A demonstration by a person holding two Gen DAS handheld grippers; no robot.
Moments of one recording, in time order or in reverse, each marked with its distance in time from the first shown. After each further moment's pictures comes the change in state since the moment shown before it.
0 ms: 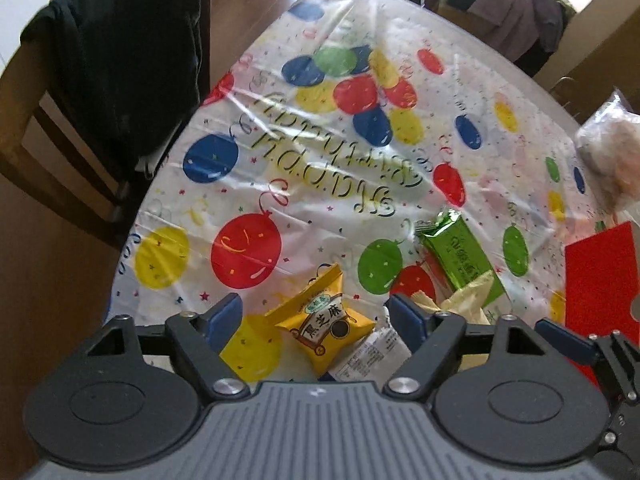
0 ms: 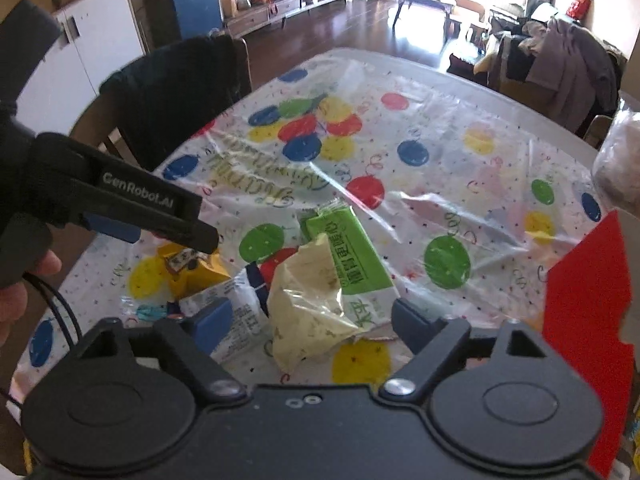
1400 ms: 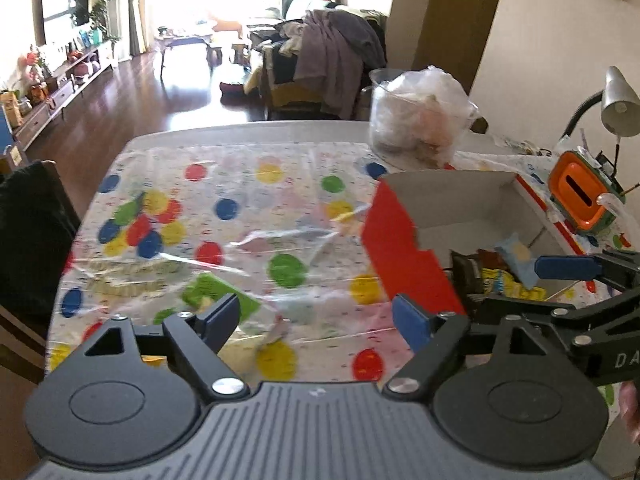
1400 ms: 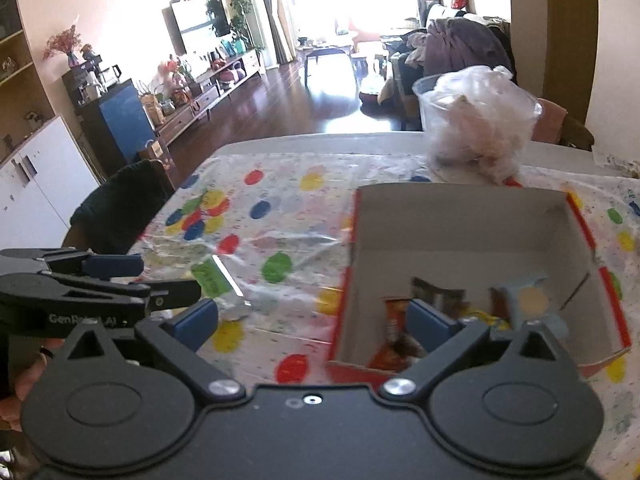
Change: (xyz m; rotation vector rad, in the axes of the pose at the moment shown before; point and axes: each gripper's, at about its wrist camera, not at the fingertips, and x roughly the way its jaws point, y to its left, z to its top) left arm -0.113 -0.173 -0.105 0.505 -0.356 -0.144; right arm -0.171 -0.134 -0.084 0.317 -0.261 -0.027
